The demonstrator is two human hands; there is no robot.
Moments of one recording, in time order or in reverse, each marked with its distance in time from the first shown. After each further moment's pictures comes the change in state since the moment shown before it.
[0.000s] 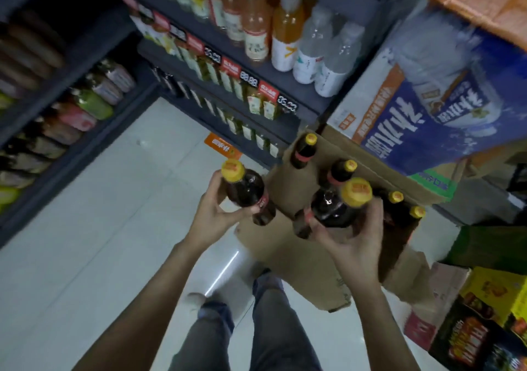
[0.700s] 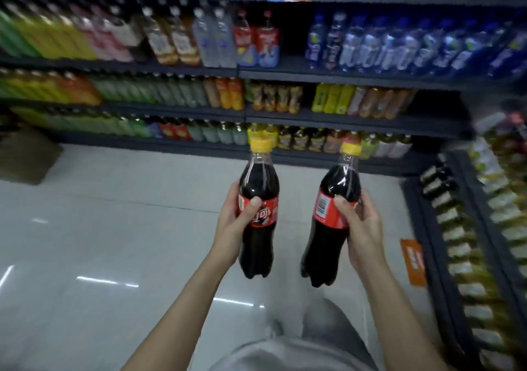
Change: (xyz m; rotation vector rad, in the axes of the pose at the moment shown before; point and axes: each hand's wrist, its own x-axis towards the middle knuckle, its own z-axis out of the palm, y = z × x) left_hand -0.384 -0.002 -0.399 -0.428 1.162 0.018; right_hand -0.240 -0.266 0.445 0.452 -1.116 0.053
